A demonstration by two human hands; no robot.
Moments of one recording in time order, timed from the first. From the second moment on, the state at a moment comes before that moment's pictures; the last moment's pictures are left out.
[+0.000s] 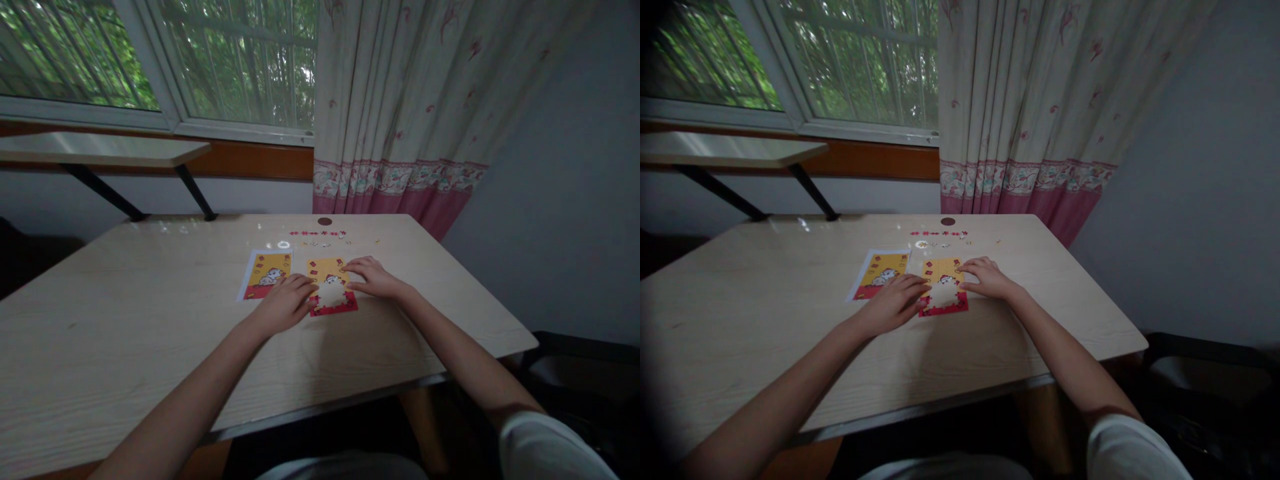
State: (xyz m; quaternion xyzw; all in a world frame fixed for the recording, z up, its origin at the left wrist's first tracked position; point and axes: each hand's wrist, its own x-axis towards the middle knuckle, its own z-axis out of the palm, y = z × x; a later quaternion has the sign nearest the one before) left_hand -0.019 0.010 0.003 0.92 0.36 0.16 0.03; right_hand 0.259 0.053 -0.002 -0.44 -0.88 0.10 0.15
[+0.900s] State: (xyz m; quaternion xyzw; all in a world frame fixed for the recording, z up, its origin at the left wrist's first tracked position) left_hand -0.018 0.010 0.003 0.92 0.36 0.16 0.02; right_hand 0.262 0.055 -0.006 -0.44 -0.88 0.10 0.14
